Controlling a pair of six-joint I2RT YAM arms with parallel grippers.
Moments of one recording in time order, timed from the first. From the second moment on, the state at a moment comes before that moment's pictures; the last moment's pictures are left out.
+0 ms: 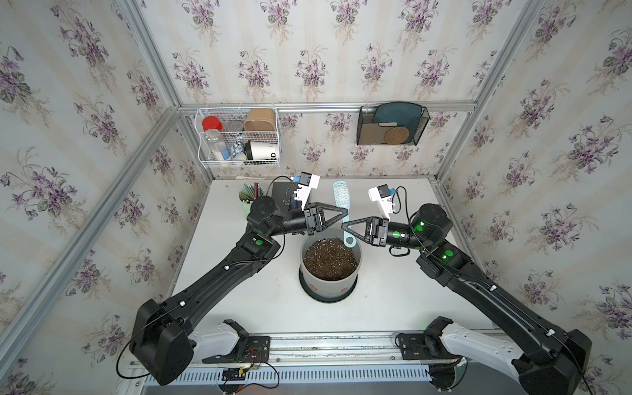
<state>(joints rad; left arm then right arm) -0.61 1.24 1.00 0.49 0.88 -0.96 0.64 1.03 0.94 0.14 -0.80 0.99</state>
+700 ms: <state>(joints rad) -0.63 1.18 0.84 0.60 0.51 -1.07 0.65 0.98 0.82 0.20 -0.66 1.01</state>
